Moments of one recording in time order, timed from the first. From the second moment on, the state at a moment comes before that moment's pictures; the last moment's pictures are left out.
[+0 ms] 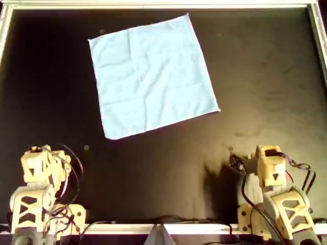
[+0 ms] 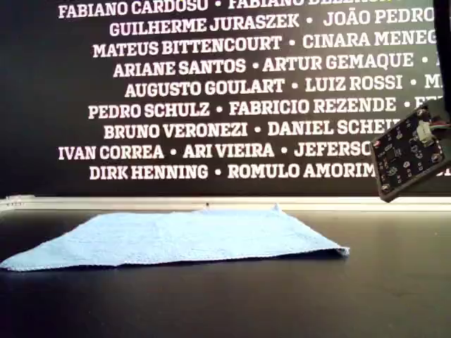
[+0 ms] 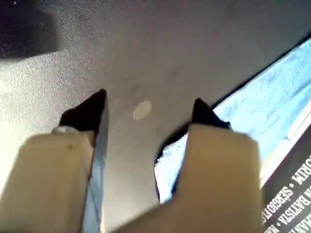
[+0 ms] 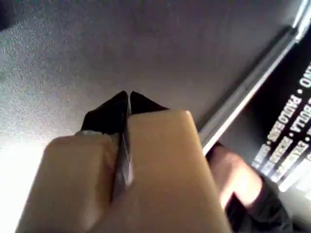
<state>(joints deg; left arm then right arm) 4.8 177.5 173.1 48.4 3.5 1.8 19.7 176.6 173.1 50.6 26.9 16.9</state>
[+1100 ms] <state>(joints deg) 4.8 177.5 173.1 48.4 3.5 1.7 19.8 176.6 173.1 50.6 26.5 17.2</state>
